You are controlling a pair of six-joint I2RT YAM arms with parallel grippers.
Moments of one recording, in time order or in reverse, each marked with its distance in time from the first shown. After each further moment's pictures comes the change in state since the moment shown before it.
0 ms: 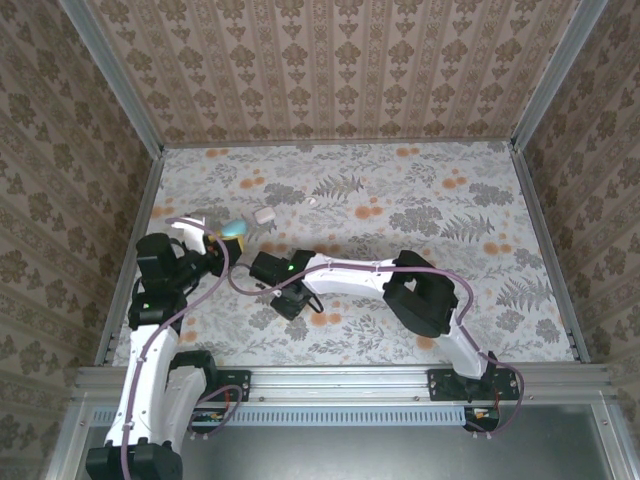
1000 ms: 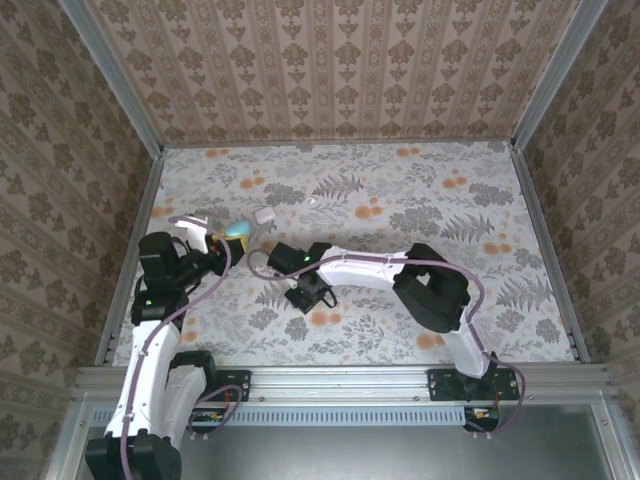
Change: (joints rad) left arm 0.000 0.042 -0.026 0.077 0.061 -0.008; right arm -0.098 -0.099 -0.163 0.037 -0.061 0.111
